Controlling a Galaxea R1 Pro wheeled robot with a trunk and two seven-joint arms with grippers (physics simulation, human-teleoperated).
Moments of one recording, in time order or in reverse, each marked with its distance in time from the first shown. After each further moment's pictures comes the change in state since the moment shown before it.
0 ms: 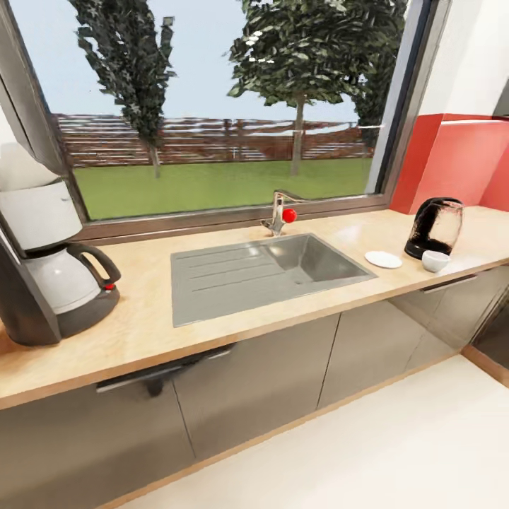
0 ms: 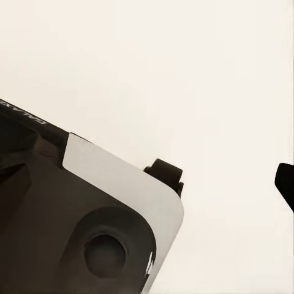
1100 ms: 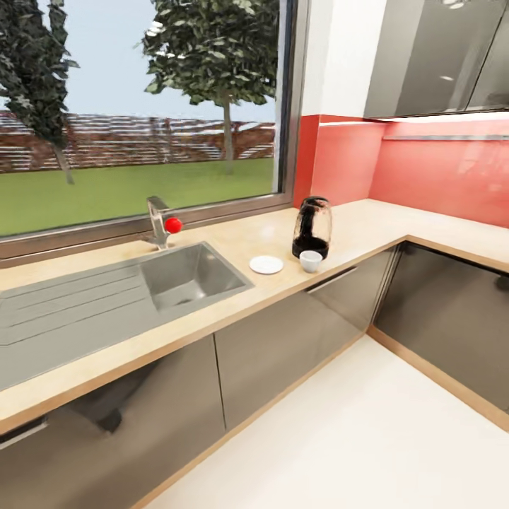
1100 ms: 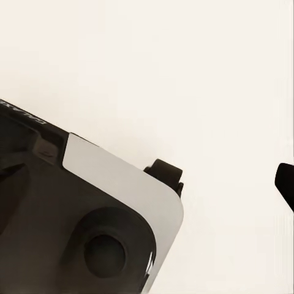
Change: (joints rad) left arm 0.000 0.000 0.000 0.000 0.000 0.001 0.001; right arm 0.000 0.000 0.000 0.000 0.000 0.000 0.000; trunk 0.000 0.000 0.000
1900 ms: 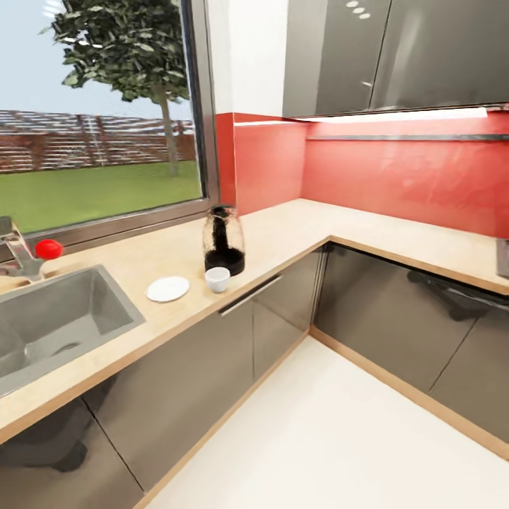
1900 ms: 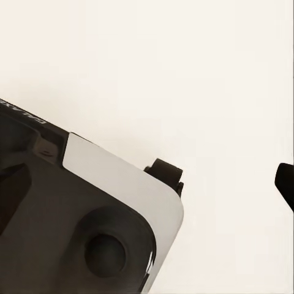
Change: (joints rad) left arm 0.000 0.000 0.000 0.000 0.000 0.000 0.003; right arm 0.000 0.000 0.000 0.000 0.000 0.000 0.000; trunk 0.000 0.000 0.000
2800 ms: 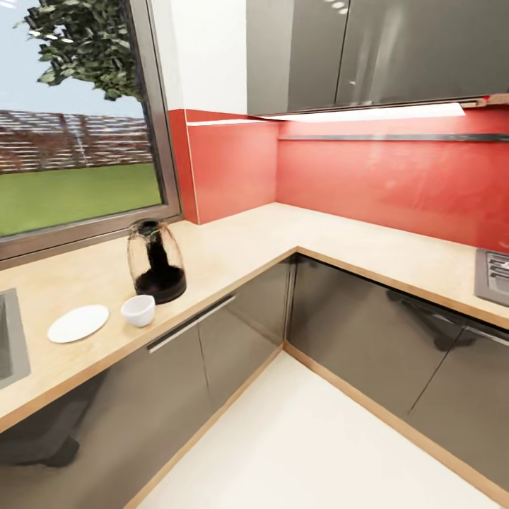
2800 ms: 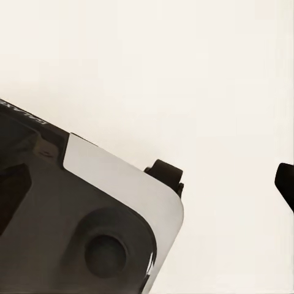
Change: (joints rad) left arm 0.001 0.000 0.001 -0.001 0.001 0.000 0.042; right arm -0.001 0.001 0.001 0.000 0.000 -0.001 0.000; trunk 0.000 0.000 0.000
